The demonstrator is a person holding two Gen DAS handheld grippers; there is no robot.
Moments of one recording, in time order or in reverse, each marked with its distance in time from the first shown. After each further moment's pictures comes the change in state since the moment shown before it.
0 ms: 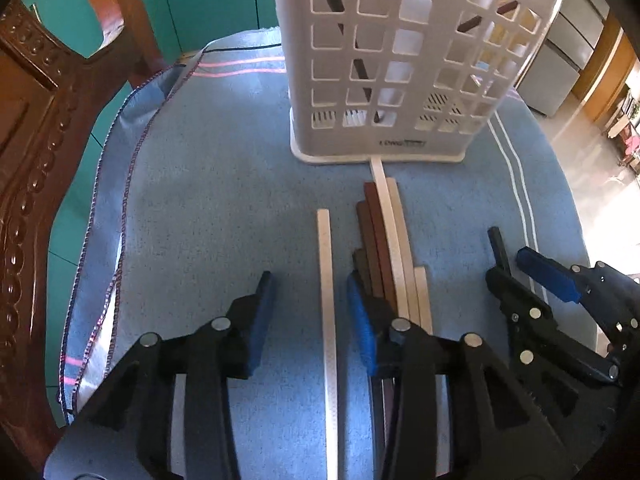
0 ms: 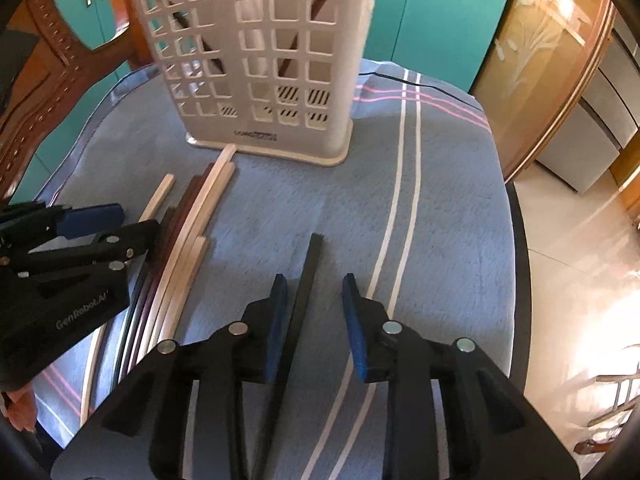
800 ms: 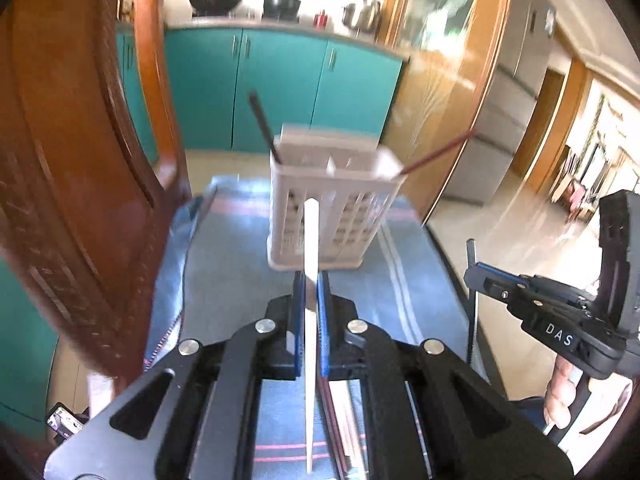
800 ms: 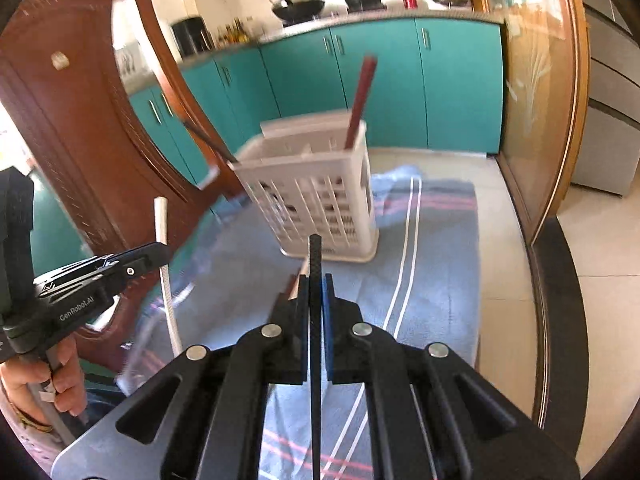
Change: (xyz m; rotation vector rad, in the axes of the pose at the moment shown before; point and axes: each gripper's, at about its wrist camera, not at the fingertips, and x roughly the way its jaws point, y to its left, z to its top) left arm -0.179 0.035 -0.039 -0.025 -0.448 -0.201; right arm -0.160 -0.052 -0.017 0.110 -0.341 0.318
